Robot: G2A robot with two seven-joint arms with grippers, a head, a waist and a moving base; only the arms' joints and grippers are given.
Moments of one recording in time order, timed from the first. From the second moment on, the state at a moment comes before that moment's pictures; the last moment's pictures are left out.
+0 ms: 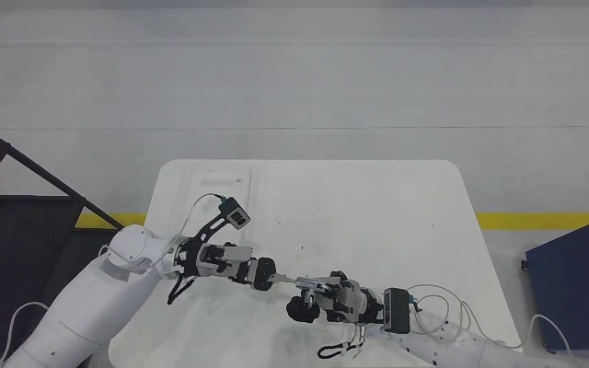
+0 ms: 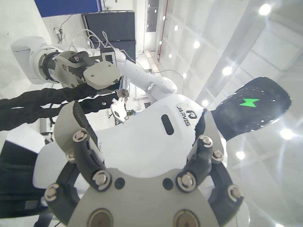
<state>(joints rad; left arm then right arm) 1.15 -0.74 -1.03 -1.73 -0.97 -0.18 -1.26 -0.88 -1.03 0.17 -1.37 -1.17 -0.35 -1.47</state>
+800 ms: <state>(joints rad) 1.09 -0.78 -0.97 -1.64 -1.35 0.45 -1.33 -0.88 -1.03 0.17 -1.37 -1.17 -0.35 -1.47</state>
